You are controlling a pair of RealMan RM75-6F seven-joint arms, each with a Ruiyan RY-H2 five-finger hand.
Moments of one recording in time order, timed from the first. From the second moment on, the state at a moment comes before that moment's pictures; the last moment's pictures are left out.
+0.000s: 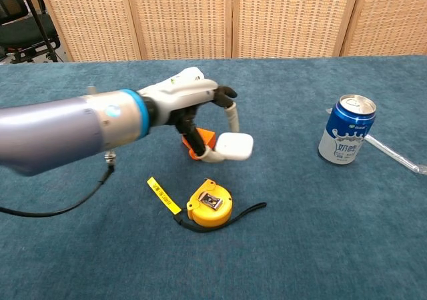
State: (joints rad) left arm -0.93 -1.72 -0.31 -1.59 0.78 0.86 0.54; right arm 0.06 -1.01 0.11 -1.67 -1.50 1.55 0.14
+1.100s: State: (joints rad) left arm -0.57 -1.13 -0.19 -1.82 1.20 1.19 0.07; right arm 0.11 -1.06 0.11 -1.59 -1.65 1.57 0.11
